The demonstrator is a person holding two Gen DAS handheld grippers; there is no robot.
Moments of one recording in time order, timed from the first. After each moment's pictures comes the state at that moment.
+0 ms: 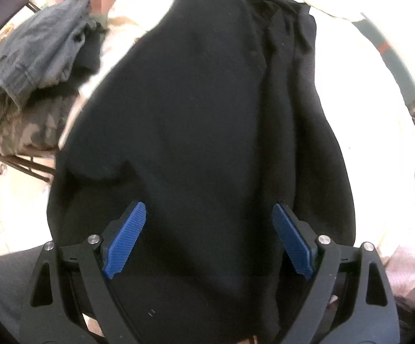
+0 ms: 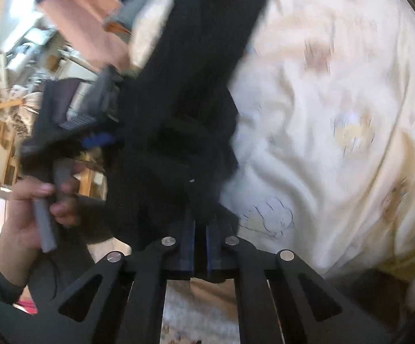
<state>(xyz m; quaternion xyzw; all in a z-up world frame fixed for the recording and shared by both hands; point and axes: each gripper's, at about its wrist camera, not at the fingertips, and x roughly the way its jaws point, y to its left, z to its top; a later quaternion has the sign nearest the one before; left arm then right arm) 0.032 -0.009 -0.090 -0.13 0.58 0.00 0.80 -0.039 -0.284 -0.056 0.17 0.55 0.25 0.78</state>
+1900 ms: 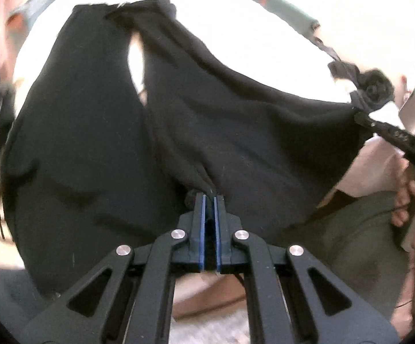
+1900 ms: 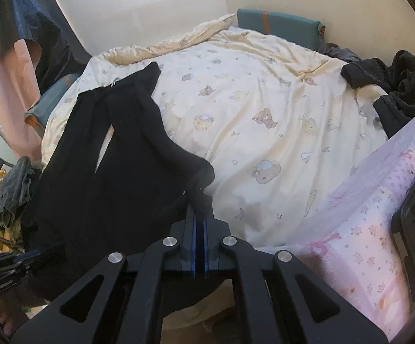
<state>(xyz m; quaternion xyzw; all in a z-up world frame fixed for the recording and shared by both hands) -0.069 -0.119 -0.043 -0.03 0.54 -0.23 0.81 -0.070 -0.425 0.005 0.12 0.43 -0.04 0.90</state>
